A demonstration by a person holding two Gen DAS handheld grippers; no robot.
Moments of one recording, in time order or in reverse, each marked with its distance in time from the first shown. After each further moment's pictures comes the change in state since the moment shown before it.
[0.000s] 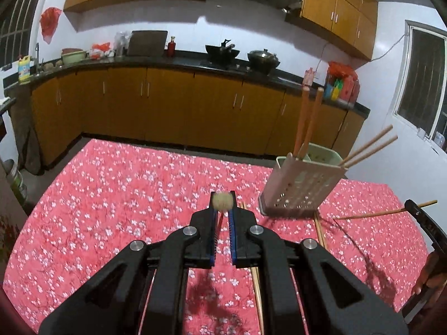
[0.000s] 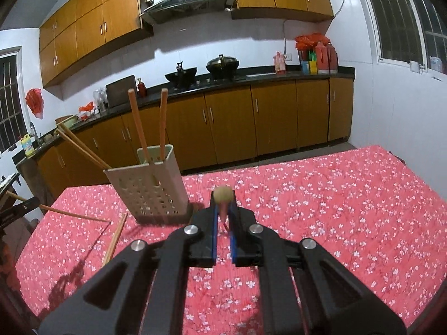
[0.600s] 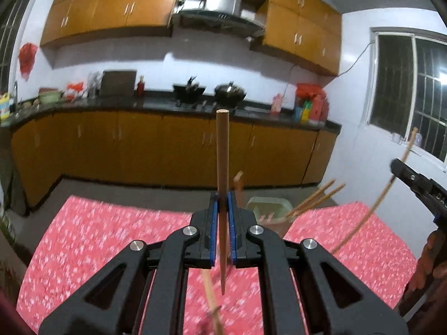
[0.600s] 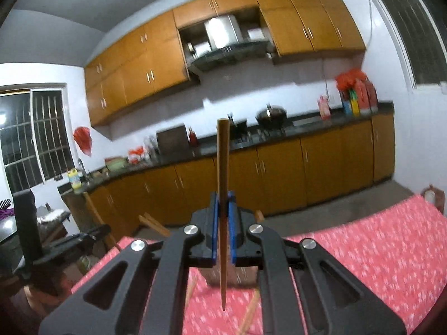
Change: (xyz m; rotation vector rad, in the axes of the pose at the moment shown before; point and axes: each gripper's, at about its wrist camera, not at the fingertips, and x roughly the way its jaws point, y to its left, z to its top) left arm -0.040 -0.062 0.065 0.104 -0.180 -0.129; right arm -0.064 0.052 0.093 -0.003 -0.258 0.270
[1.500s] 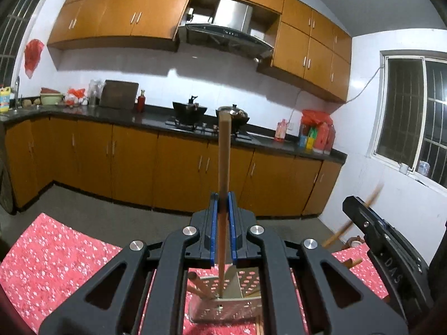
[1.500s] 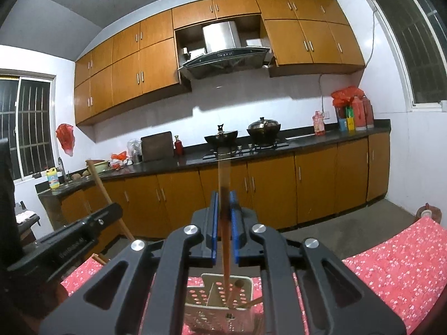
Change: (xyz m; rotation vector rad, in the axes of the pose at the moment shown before) left arm 0.086 -0.026 0.026 -0.082 -0.099 0.014; right arm 0.120 0.016 -0.010 -0.055 -0.043 -0.088
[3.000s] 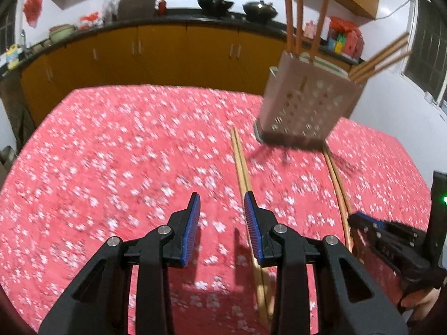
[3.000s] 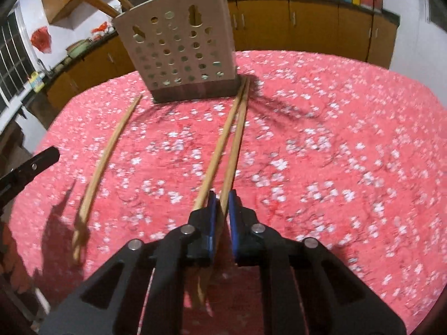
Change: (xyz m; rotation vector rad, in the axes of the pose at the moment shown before) left arm -0.041 0.069 -0.180 0.018 0.535 0.123; right arm -0.033 -0.032 -0.225 0.002 0.772 -0.067
